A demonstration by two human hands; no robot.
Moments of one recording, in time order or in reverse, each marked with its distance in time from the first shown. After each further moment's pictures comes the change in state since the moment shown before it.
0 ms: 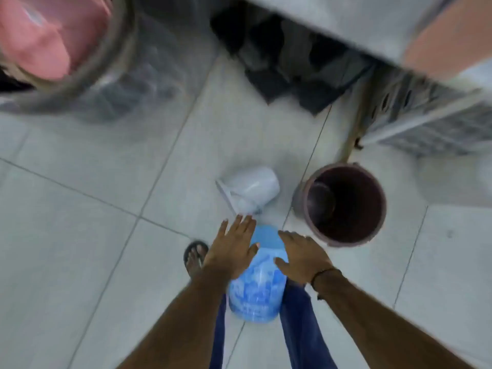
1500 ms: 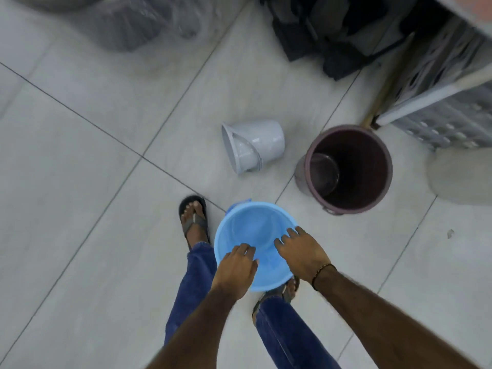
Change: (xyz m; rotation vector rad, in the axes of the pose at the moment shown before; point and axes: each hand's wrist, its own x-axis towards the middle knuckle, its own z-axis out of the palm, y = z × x) left_hand -0.119 0.108 0.140 -0.320 -0.094 -0.309; right_hand -0.057 0.040 0.108 -0.650 0.021 -0.442
